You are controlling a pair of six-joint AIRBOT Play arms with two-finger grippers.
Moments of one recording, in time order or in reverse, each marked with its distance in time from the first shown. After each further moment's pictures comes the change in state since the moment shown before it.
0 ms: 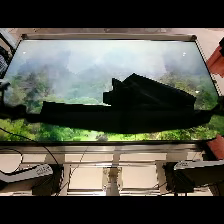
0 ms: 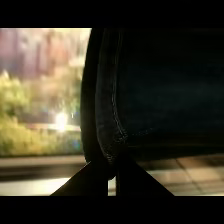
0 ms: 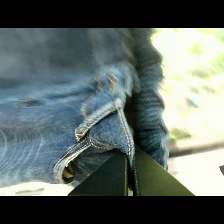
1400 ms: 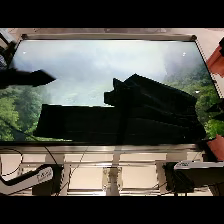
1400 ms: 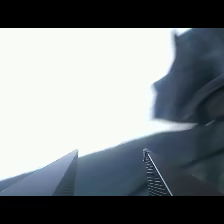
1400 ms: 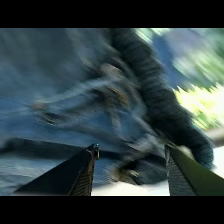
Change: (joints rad) left arm -0.401 0.096 0.219 -0.571 0.206 -0.036; right arm -0.009 0.035 -0.022 0.082 -0.041 0.033
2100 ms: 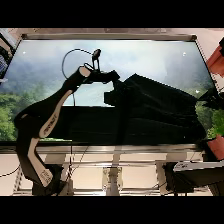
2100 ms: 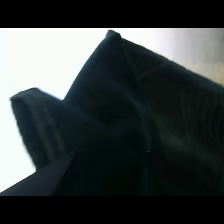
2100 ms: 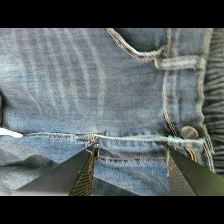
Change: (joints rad) left arm -0.656 -0.671 0.379 -0.127 0.591 -0.212; right arm 0.151 0.000 0.016 0.085 -0.128 -0.074
